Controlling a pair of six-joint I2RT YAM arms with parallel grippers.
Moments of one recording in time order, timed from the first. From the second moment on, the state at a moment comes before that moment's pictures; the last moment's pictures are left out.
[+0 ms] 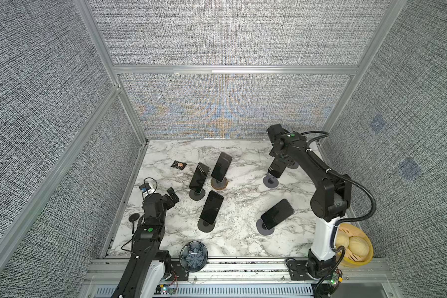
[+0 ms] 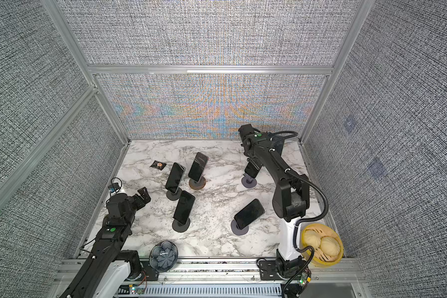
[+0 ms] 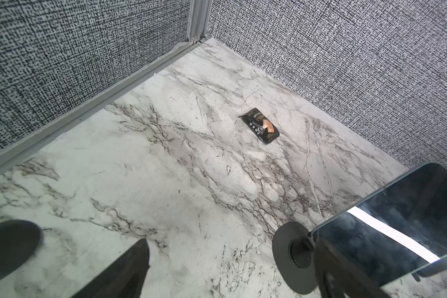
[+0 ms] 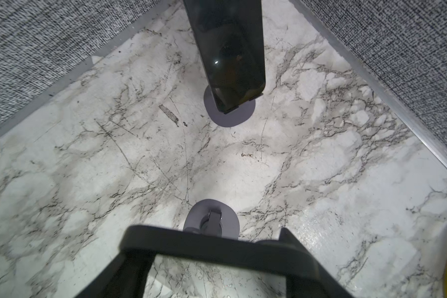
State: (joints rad) left arm -0.04 0.70 0.32 -0.10 -0.16 -0.50; right arm 0.33 1.98 1.92 -1.10 0.53 0.90
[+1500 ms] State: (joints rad) left arm -0.04 0.82 0.33 -0.05 -0.15 -0.52; right arm 0.87 1.70 1.37 -0.90 0.02 0.69
